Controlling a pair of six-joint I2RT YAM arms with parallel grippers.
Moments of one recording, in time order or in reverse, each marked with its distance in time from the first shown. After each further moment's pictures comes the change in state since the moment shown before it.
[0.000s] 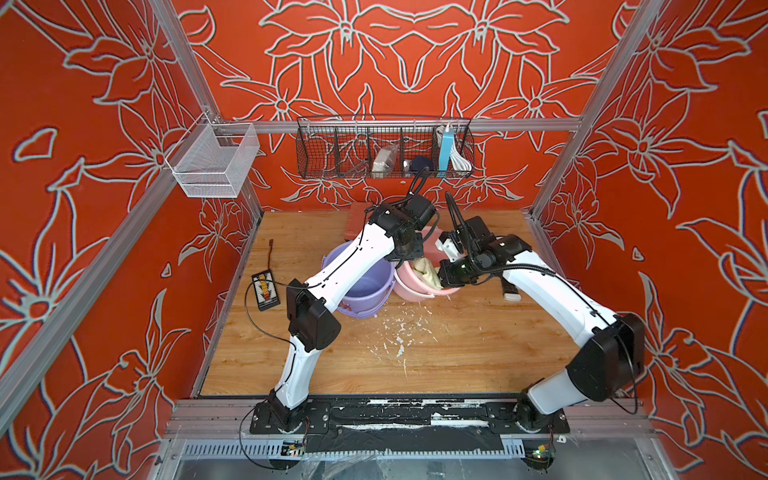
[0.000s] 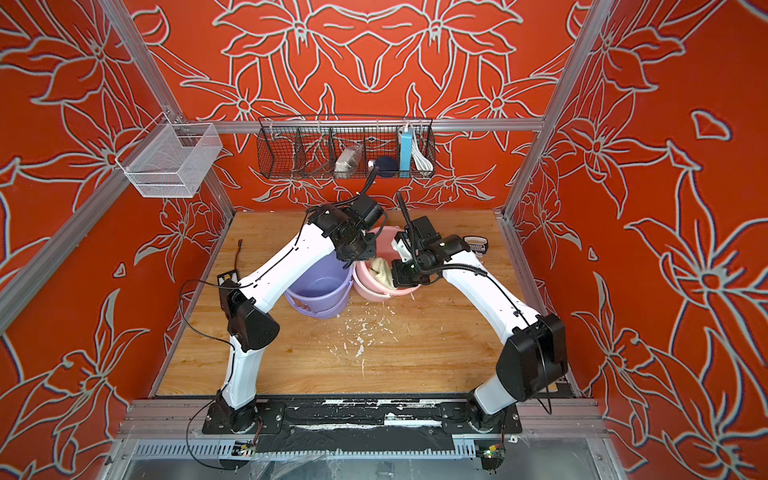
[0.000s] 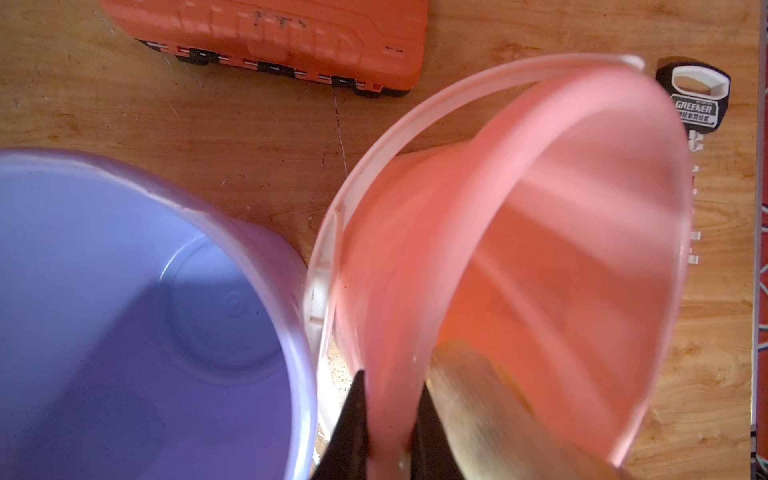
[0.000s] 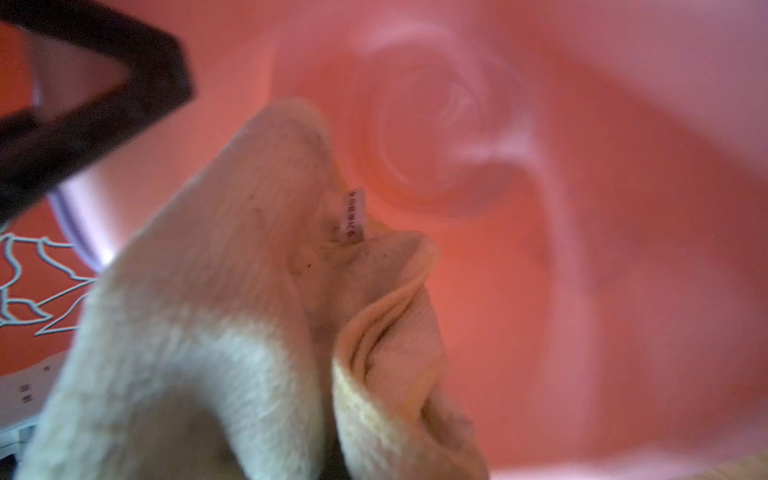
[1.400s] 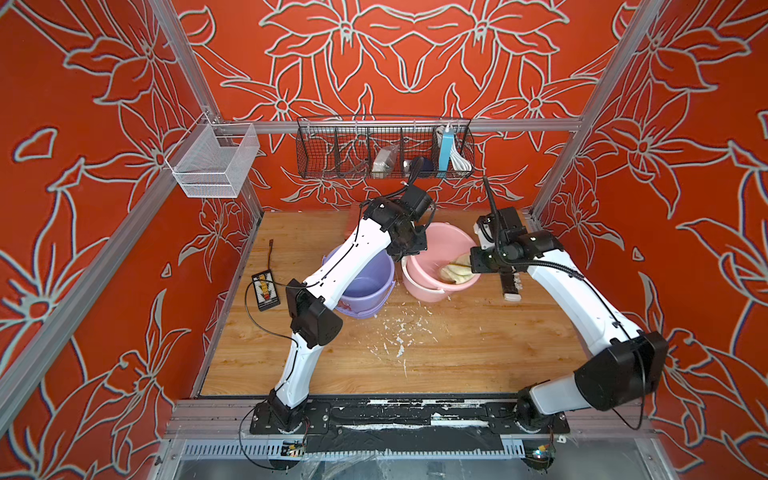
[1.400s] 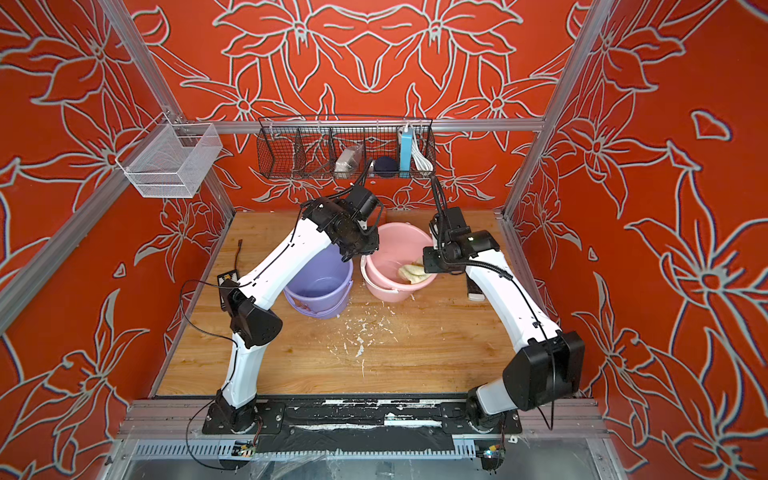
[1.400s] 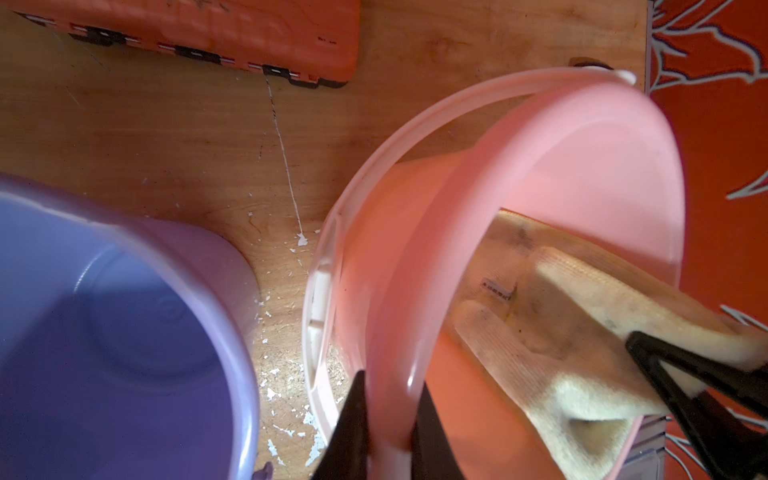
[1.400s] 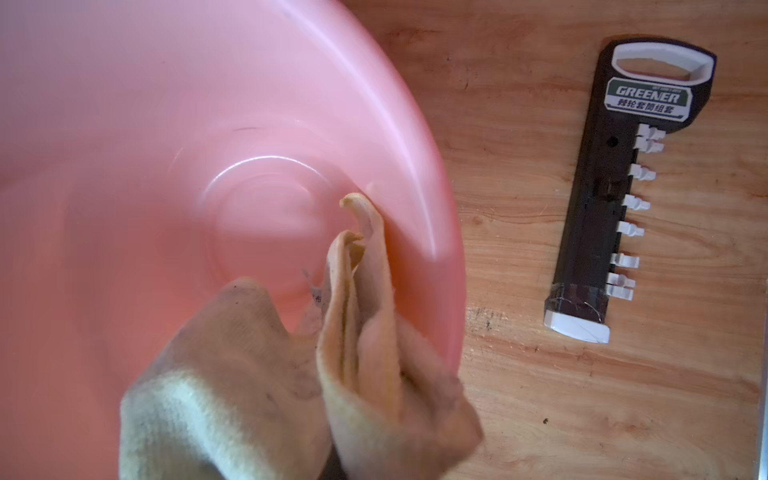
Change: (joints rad) left arm 0.029 0.040 0.115 -0.008 0.179 0.007; right arm -0.180 -0.121 -0.006 -0.008 0.309 -0.095
